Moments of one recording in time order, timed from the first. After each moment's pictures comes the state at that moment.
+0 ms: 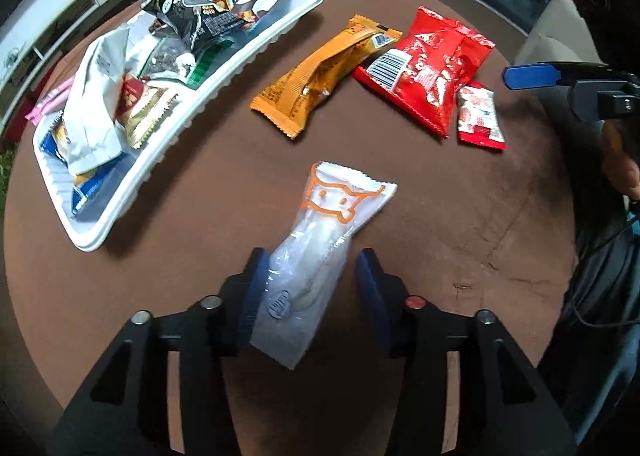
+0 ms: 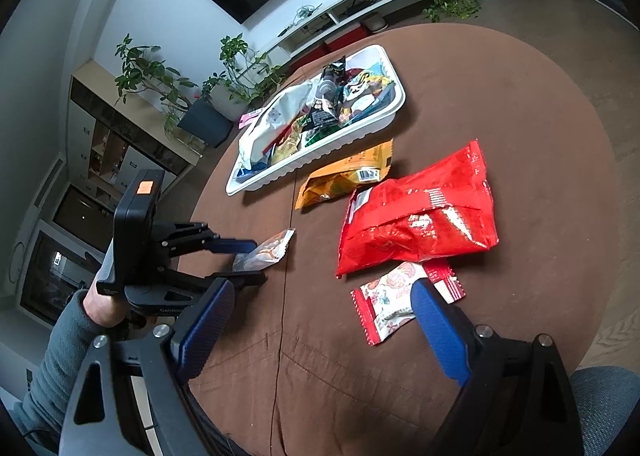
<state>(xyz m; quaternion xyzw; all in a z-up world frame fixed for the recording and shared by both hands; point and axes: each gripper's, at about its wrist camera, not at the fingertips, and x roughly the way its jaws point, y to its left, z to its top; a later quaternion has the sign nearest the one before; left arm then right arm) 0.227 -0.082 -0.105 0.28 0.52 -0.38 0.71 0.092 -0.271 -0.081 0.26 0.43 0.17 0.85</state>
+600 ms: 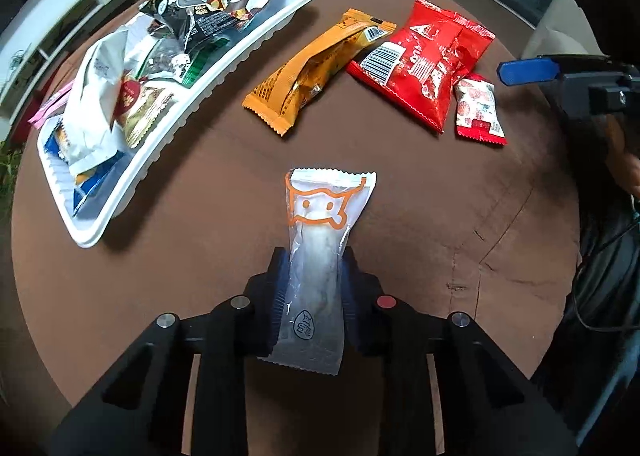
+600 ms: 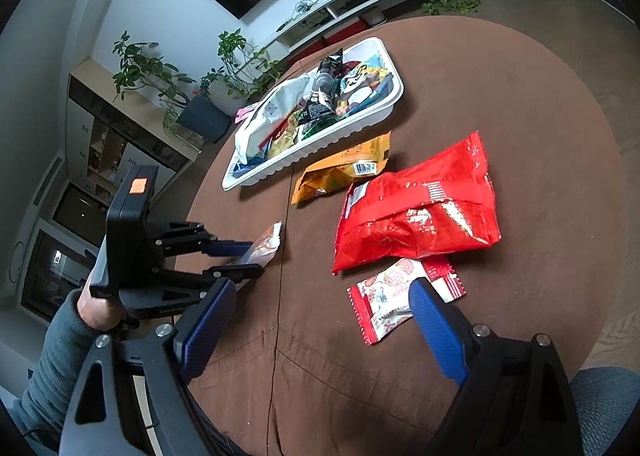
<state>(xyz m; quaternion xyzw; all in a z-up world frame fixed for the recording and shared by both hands) 0.203 -0.095 -0.096 0.29 0.52 -0.36 0.72 0.097 -0.270 -0.091 0.26 0.44 0.17 0.85</state>
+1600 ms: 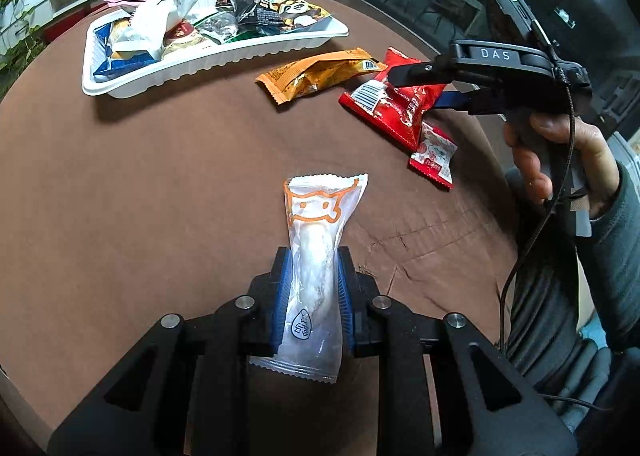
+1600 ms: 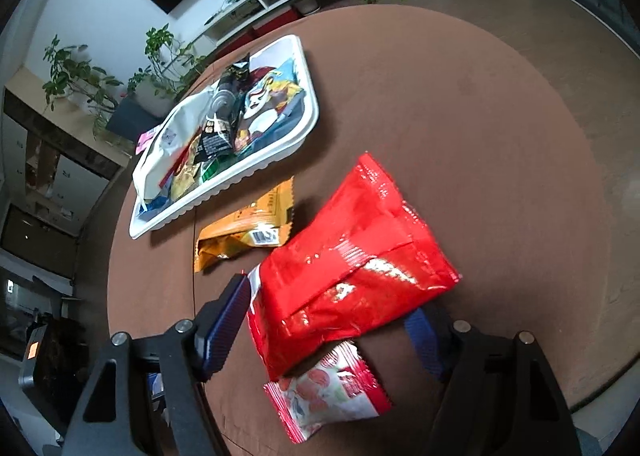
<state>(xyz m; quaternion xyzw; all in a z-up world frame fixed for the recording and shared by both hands) 0.124 -0.051 -0.099 0.05 0.51 -0.33 0.79 0.177 -0.290 -0.111 0.23 0.50 0.06 0.83</state>
